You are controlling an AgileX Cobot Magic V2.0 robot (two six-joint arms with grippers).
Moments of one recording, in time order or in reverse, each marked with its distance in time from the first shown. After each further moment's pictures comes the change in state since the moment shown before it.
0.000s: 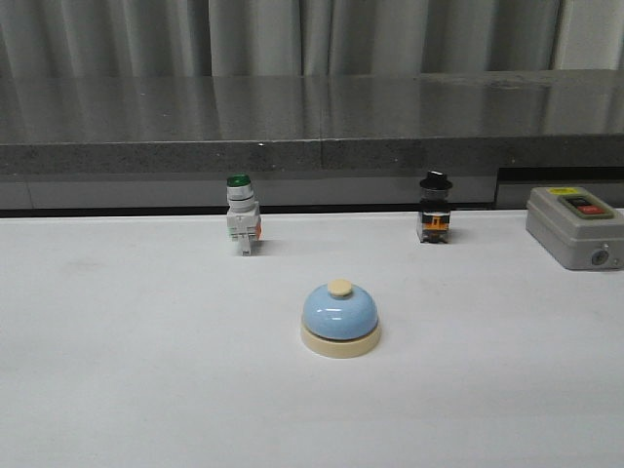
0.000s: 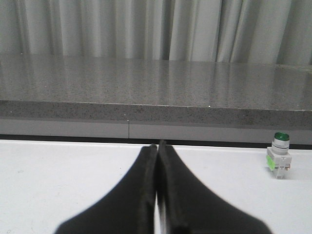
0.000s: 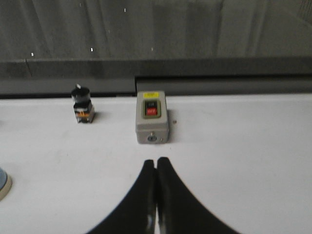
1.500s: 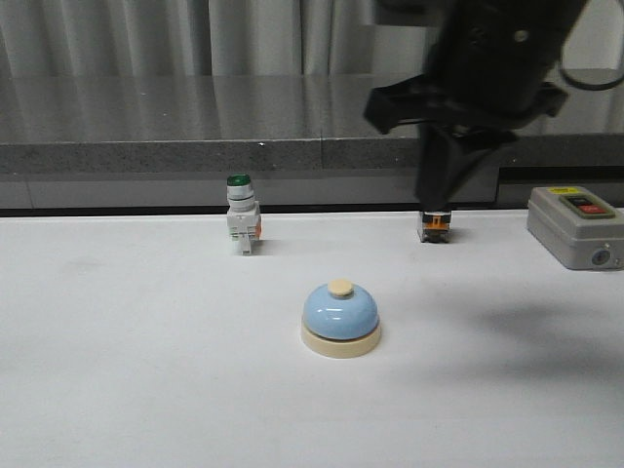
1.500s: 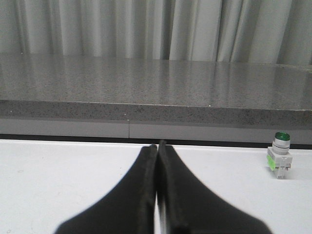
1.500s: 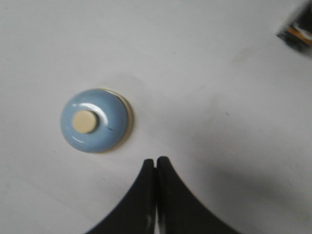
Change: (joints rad) left arm 0.000 0.000 0.000 0.000 0.000 0.000; right arm 0.457 1.564 -0.909 0.102 0.250 -0.131
